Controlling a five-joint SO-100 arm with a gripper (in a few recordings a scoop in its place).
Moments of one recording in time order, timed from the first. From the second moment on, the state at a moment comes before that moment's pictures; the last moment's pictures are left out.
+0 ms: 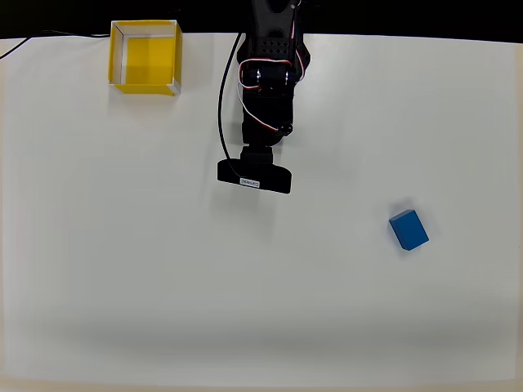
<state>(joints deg) 0.7 190.2 178.7 76.9 -93.2</state>
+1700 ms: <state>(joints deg) -23.6 113.7 107.3 62.7 -81.7</state>
